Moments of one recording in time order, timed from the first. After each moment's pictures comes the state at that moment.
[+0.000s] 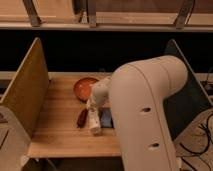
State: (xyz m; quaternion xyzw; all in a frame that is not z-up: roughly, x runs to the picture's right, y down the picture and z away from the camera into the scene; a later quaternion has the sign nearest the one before) arm -0.079 0.118 0.913 -0.28 0.04 0.62 0.73
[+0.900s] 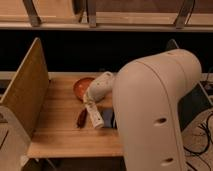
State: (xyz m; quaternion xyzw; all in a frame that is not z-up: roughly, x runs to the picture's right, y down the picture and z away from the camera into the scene) arm -0.102 0.059 0.854 -0.23 -0.05 0.59 0.77
